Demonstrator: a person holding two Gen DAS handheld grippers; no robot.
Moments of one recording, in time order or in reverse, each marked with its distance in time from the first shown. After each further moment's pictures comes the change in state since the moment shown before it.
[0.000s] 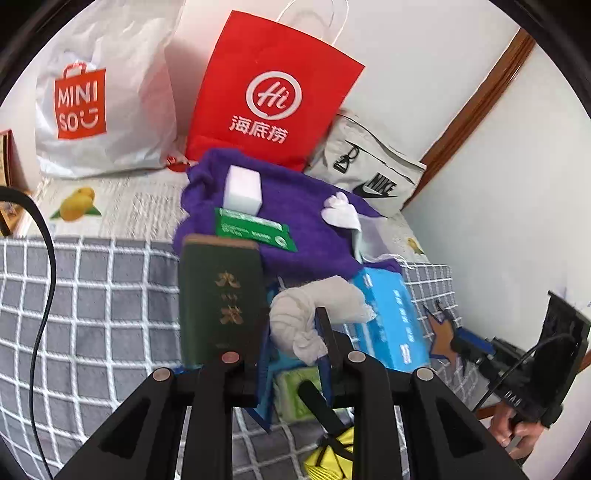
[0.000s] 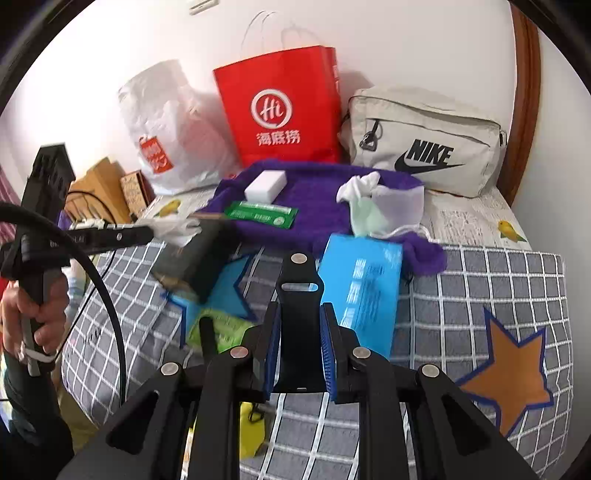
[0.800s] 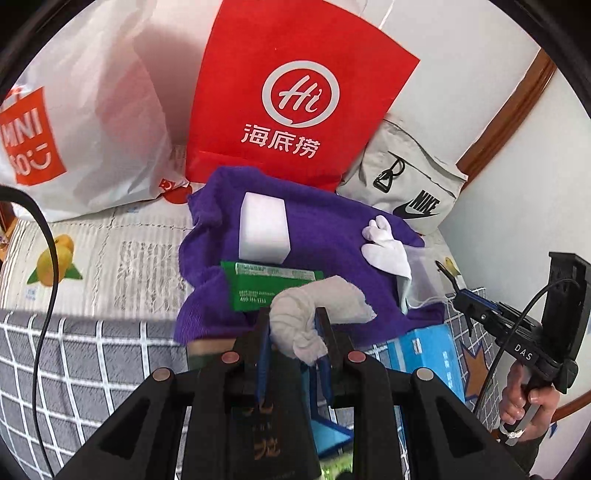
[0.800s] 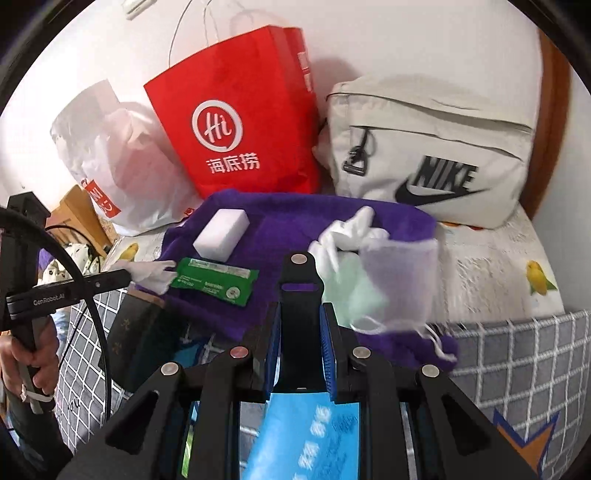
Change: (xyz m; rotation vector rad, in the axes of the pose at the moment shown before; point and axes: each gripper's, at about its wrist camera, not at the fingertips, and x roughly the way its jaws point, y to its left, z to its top) left arm 0.078 0.021 0.078 0.006 0.055 0.067; right arm 0.105 -0.048 0.105 0.050 0.046 0.018
